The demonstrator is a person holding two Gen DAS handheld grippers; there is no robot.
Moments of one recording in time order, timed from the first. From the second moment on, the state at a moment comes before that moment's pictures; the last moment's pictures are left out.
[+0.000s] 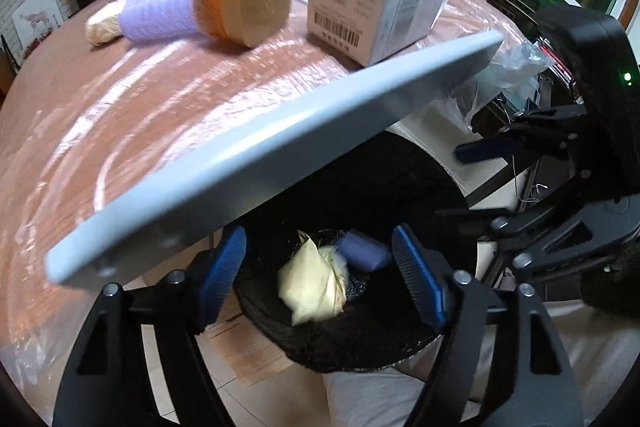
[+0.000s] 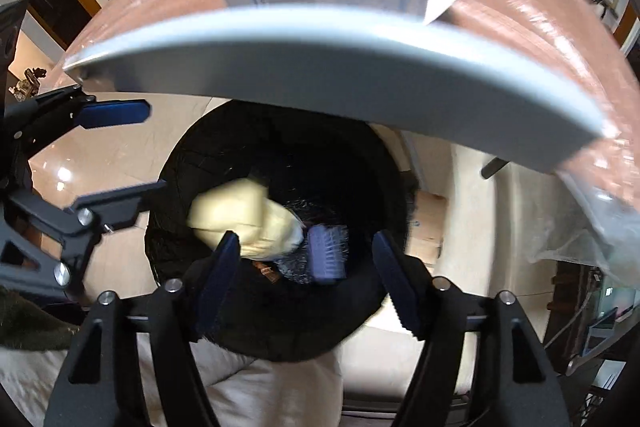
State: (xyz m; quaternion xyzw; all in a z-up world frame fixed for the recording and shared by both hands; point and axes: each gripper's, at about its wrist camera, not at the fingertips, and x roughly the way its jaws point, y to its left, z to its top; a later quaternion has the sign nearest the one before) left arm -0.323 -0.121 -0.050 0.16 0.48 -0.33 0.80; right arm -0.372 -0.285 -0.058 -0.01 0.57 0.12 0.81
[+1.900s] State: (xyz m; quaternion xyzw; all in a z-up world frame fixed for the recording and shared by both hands) left arm -0.222 -0.113 0.010 0.11 0.43 -0.37 0.81; right arm -0.294 -0.309 0.010 0.05 0.47 0.13 0.87
